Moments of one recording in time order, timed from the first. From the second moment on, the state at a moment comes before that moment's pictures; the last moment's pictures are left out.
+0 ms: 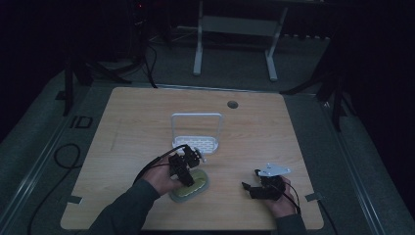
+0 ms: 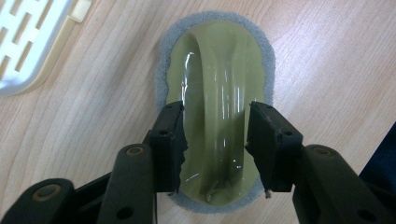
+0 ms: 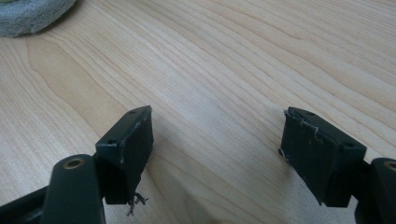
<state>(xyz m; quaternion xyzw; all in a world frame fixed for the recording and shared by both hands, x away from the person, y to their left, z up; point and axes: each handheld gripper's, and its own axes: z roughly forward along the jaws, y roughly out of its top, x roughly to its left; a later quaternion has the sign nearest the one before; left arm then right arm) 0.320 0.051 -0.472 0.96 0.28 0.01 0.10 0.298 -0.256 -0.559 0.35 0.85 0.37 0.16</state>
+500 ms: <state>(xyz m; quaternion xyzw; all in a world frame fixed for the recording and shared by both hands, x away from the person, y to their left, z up) 0.323 0.046 -0.477 0.96 0.27 0.01 0.09 0.298 -0.256 -0.559 0.35 0.85 0.37 0.16</state>
